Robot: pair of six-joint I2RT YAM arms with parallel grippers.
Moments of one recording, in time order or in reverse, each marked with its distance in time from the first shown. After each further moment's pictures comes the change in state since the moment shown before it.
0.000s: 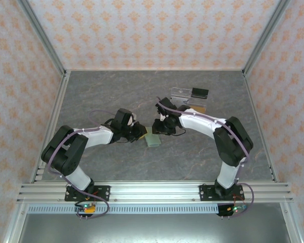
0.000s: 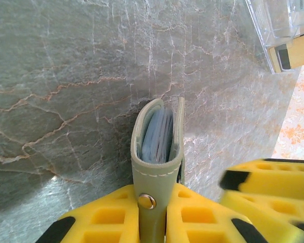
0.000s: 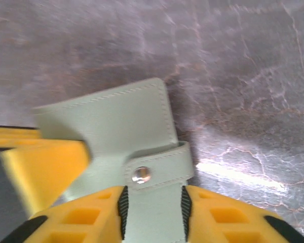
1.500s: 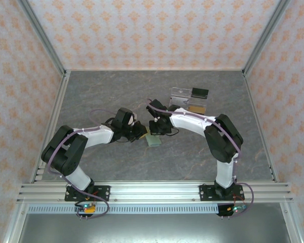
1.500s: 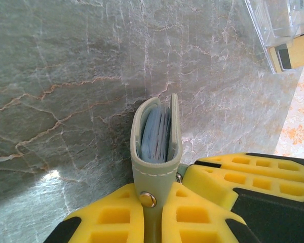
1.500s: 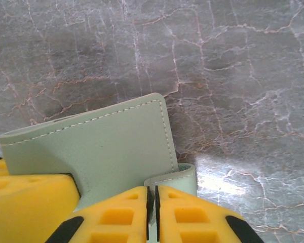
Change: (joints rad) left arm -0.005 -0.002 0.023 -0.035 -0.009 0.001; right arm 0.072 0.123 0.116 -0.090 0.185 -0.007
